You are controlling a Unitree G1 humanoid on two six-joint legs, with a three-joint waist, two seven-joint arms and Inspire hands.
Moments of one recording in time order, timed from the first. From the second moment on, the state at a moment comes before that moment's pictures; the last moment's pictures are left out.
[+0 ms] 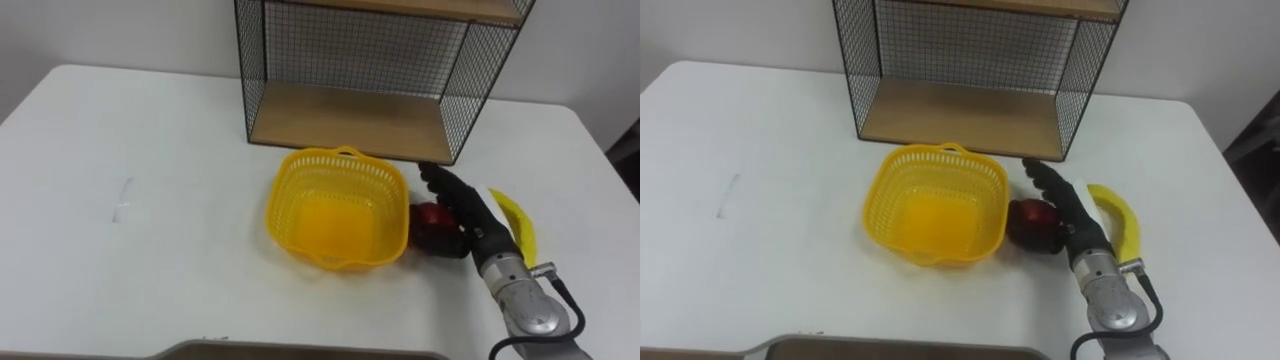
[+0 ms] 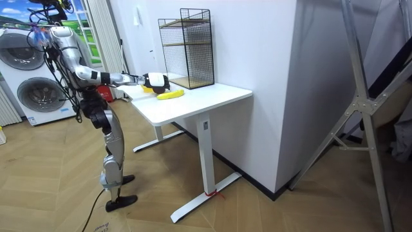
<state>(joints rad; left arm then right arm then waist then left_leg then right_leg) 0.28 0.18 0.07 1.01 0.43 0.15 0.14 0.04 -0.31 0.06 0.33 -0.13 -0.09 0.05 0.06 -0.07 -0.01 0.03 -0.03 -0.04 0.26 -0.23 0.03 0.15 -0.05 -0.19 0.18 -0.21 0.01</state>
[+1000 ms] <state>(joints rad) 0.28 0.18 0.07 1.00 0.44 0.16 0.14 0.02 -0.30 0.03 0.40 -0.11 -0.09 0.08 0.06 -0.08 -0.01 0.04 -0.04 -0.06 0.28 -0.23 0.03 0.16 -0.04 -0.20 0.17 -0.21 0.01</state>
